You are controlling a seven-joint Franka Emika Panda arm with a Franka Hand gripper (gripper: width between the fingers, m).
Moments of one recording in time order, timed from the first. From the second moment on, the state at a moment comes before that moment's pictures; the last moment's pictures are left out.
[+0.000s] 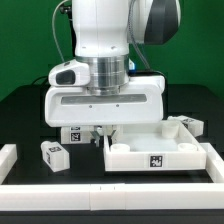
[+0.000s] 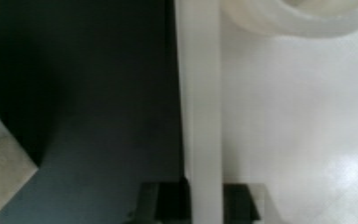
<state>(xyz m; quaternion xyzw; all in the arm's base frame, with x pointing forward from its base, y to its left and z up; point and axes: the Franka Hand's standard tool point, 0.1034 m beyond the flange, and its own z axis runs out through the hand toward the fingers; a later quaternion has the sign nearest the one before) 0.542 -0.039 0.035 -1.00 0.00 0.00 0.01</state>
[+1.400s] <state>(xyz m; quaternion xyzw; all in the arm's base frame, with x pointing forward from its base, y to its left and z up) 0.584 -0.023 0.011 -1.00 0.03 -0.01 0.00</state>
